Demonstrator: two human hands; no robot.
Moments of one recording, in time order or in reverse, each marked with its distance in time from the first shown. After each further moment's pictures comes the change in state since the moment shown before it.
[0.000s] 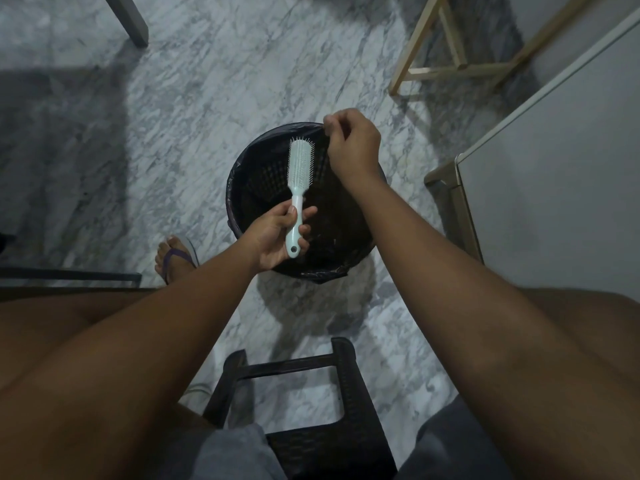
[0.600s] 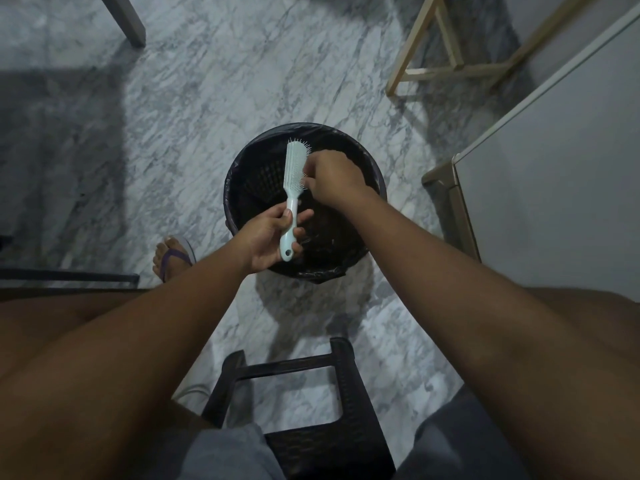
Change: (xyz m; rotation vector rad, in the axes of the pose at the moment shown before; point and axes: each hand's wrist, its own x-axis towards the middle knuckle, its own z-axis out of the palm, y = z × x) left_hand -0.002 0.004 -0.009 0.032 -0.014 -0.033; right_hand -0.017 0.010 0.009 -0.674 -0.507 -0.103
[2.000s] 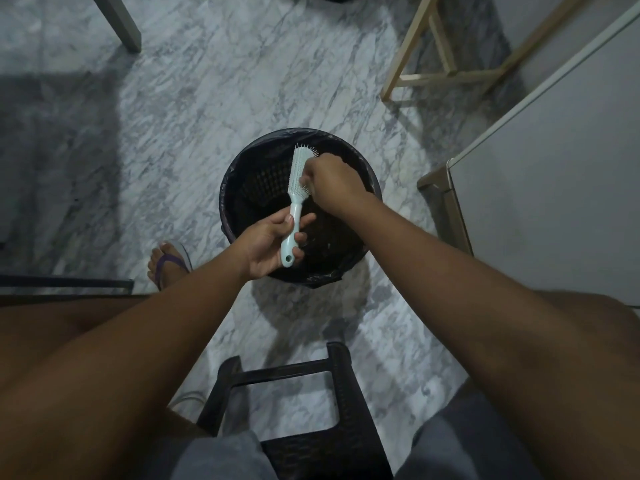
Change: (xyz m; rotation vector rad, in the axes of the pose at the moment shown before) left_hand -0.001 -0.004 0.005 -0.024 -0.119 -0.014; right_hand -0.004 0.002 -0.007 -0.056 -0.003 -0.060
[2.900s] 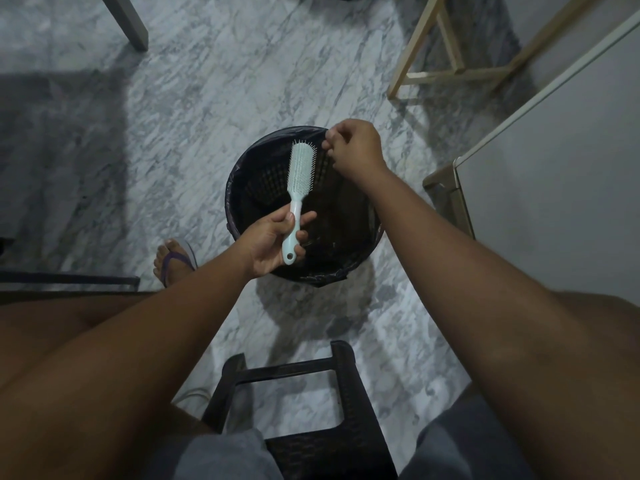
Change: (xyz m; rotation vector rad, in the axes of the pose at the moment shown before) left_hand 0.000 0.000 -0.004 0.013 0.066 0.037; right_hand 0.032 0.016 -0.014 0.753 0.274 0.299
